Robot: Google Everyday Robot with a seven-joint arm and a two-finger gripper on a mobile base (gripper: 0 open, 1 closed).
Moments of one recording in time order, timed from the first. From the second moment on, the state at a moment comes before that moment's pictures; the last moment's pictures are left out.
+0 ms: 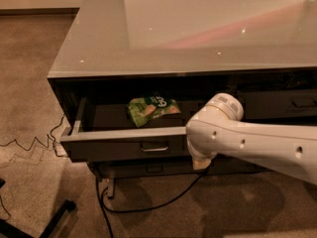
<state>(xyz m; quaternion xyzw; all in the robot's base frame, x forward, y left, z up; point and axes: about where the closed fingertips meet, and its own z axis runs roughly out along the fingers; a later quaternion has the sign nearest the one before) 0.513 -0.135 0.628 -0.73 0.66 -0.12 0.10</state>
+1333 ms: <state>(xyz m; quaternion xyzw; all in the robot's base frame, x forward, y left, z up) 0.508 -0.139 0.649 -0.73 0.67 -0.12 0.10</state>
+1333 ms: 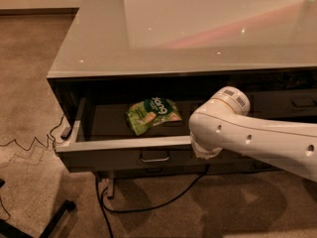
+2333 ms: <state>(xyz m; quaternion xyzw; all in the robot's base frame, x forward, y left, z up) 0.489 -0.148 0.670 -0.71 0.68 -0.13 0.11</state>
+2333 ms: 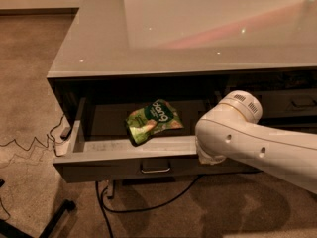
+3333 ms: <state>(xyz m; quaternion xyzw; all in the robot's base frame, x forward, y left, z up) 0.428 -0.182 0.731 -0.68 0.67 -0.19 0.23</state>
